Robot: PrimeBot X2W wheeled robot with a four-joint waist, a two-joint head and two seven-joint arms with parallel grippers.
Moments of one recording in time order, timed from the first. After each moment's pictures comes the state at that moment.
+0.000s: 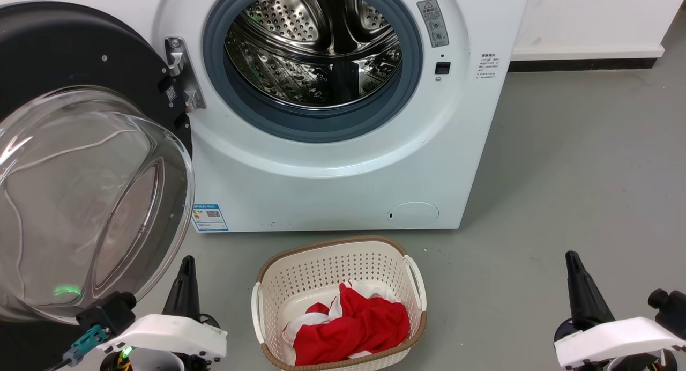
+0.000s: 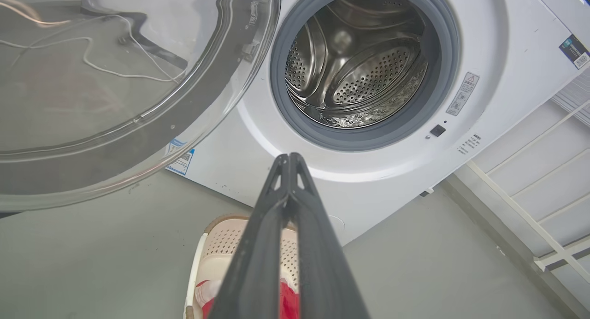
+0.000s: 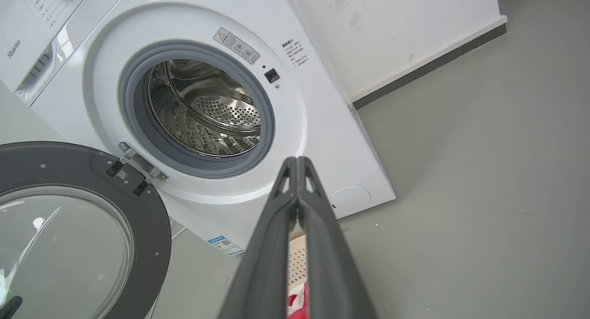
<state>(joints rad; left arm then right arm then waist) -0.04 0.09 0.00 0.21 -0.63 -0.01 -0.13 0.03 -0.05 -0.06 0.11 0.59 0.13 -0.08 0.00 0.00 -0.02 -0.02</state>
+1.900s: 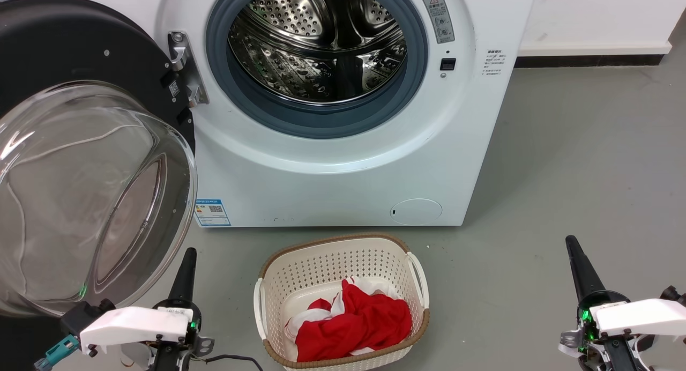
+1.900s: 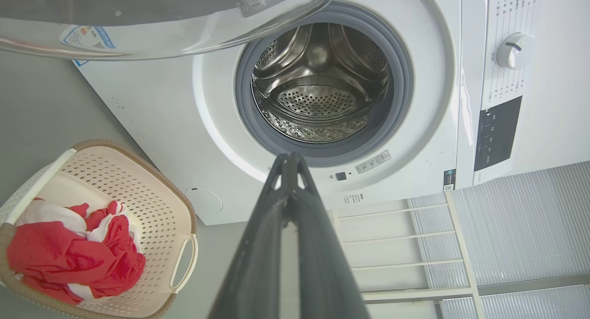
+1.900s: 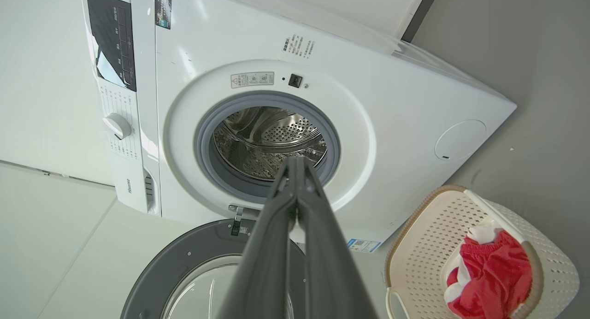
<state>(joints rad) -0.08 0.06 0.08 0.23 -1.30 -0.09 0.03 -0.06 -0.06 -0.09 0.20 1.29 0.13 0.05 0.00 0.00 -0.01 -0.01</state>
